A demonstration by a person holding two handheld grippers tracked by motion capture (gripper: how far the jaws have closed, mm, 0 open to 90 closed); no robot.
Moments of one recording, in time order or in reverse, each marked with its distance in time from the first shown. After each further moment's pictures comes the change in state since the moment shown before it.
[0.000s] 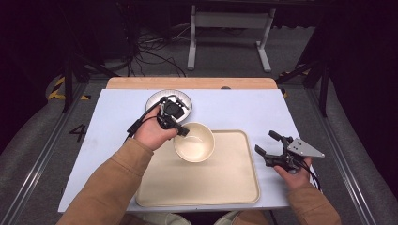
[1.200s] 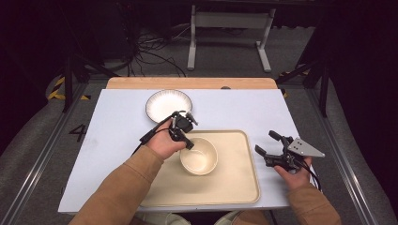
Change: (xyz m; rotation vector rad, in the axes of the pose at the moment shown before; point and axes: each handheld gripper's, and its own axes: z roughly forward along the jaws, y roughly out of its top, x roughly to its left) left arm -0.004 -0.010 0.059 0.121 -0.021 0.009; right arm -0.001 0.000 0.000 -0.002 0.008 0.004
